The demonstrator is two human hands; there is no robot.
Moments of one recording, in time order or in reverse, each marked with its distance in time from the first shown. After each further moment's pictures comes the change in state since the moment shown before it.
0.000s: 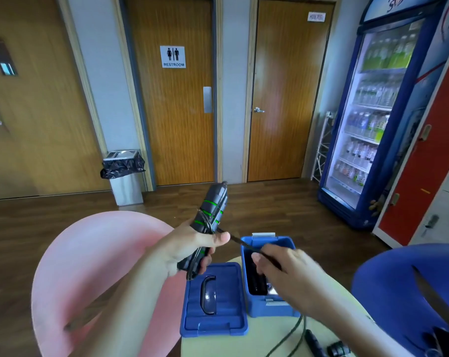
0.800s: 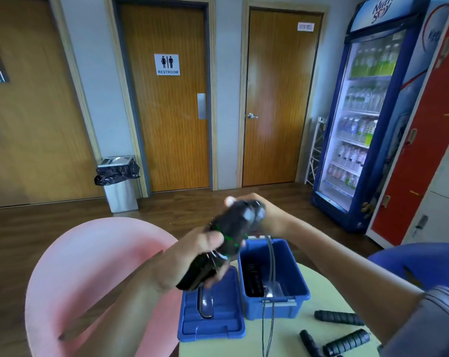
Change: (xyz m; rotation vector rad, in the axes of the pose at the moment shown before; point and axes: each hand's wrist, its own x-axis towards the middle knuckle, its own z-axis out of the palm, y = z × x) left_hand -0.048 0.011 0.018 0.056 -0.402 0.393; right_hand 0.090 -0.024 -0.028 0.422 -0.254 -0.416
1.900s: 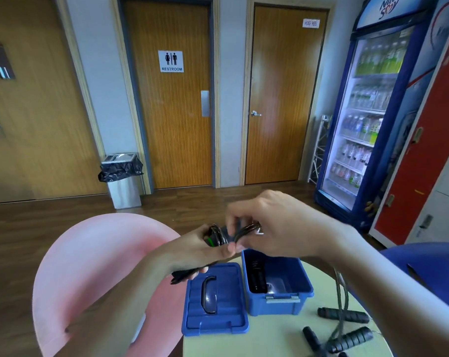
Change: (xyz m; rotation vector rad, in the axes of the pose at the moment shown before) left_hand 0.007 -0.005 -0.017 0.462 0.223 -0.453; right_hand -0.046 -0.075 0.004 -0.700 -0.079 -0.191
